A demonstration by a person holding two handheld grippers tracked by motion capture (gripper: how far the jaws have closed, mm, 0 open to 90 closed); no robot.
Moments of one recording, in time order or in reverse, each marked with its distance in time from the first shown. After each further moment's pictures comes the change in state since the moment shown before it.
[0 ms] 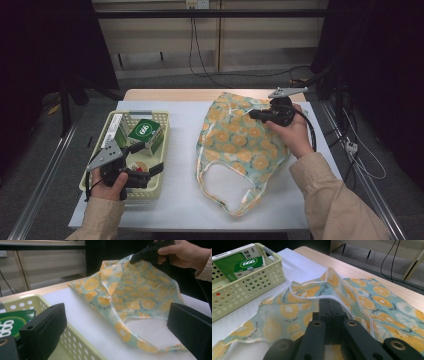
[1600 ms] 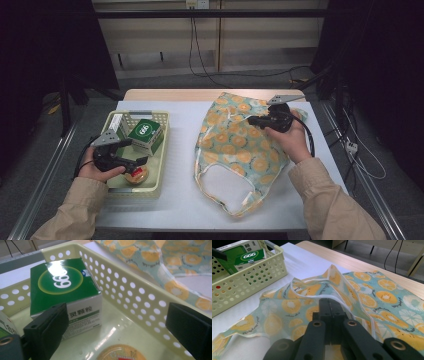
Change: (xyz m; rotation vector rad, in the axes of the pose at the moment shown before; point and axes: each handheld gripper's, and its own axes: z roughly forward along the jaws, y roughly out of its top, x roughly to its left) left arm 0.084 -0.028 0.005 0.329 0.059 0.045; right arm 0.004 -0.016 0.007 0.020 0.011 0.005
